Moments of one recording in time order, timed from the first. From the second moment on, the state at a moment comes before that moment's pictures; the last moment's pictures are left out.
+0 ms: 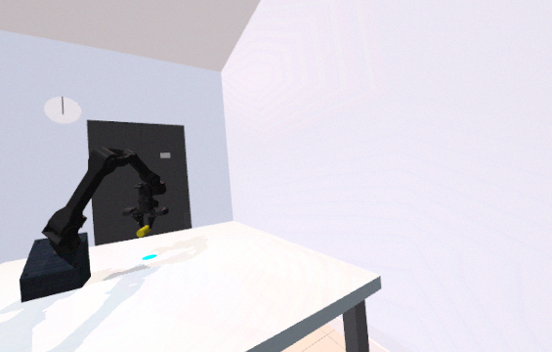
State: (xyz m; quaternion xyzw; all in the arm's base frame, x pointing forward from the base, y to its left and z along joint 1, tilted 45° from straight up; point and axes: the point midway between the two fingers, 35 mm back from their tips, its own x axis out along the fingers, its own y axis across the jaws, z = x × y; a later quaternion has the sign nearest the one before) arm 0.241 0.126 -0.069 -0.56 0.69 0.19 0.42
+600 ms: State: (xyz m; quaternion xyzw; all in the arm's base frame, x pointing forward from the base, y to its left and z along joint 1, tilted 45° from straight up) arm 0.237 0.119 -0.080 -0.51 0.69 0.24 0.45
